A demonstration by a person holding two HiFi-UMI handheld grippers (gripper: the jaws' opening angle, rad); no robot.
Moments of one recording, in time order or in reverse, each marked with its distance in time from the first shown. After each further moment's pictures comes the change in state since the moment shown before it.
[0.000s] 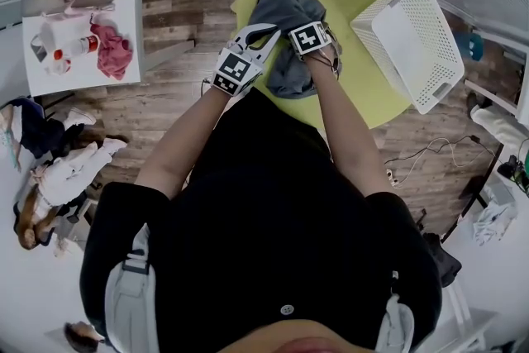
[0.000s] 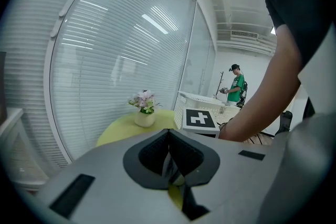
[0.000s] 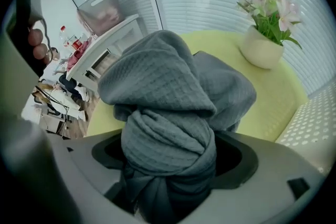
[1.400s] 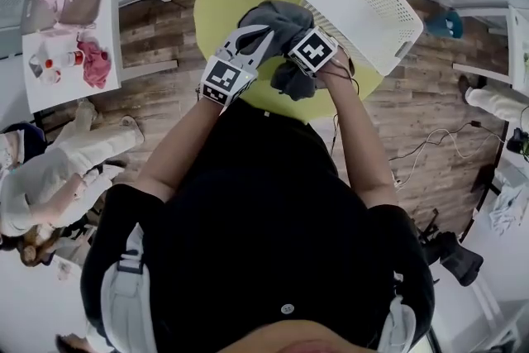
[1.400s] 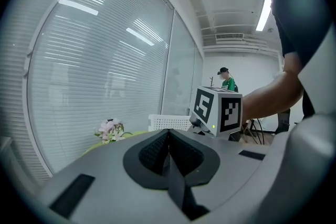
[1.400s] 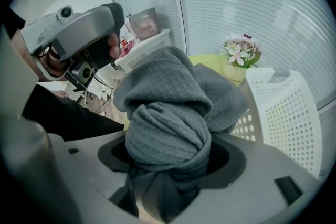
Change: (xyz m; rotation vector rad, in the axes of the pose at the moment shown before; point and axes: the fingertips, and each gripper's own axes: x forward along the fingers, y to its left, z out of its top) left arm 0.029 -0.157 0.101 0.119 -0.108 -0.032; right arm -0.201 -0.020 -0.103 -0.248 -0.054 0.128
